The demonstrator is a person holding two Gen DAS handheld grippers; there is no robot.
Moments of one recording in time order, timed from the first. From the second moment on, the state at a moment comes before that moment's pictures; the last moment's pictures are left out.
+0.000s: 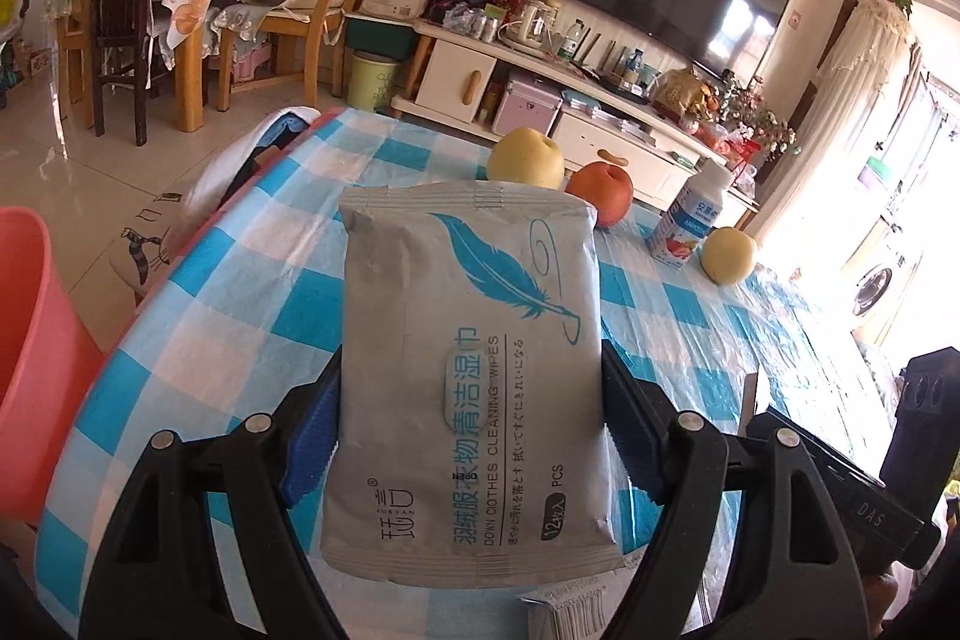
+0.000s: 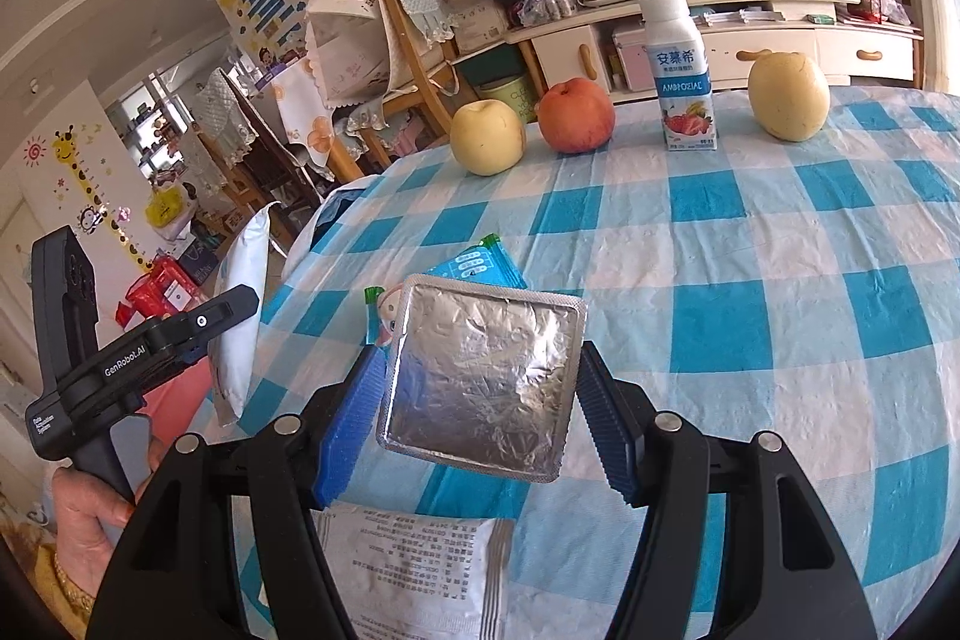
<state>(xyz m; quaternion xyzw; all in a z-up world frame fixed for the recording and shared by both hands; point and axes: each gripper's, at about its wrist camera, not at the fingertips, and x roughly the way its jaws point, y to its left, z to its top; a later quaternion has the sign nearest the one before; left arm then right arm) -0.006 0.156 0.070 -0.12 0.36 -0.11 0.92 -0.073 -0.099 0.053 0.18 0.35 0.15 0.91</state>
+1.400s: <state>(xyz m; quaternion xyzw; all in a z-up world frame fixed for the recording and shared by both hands) -0.053 0.437 0.067 -0.36 0.27 0.22 0.87 -0.042 0.239 0.135 0.07 0.37 0.39 0.84</state>
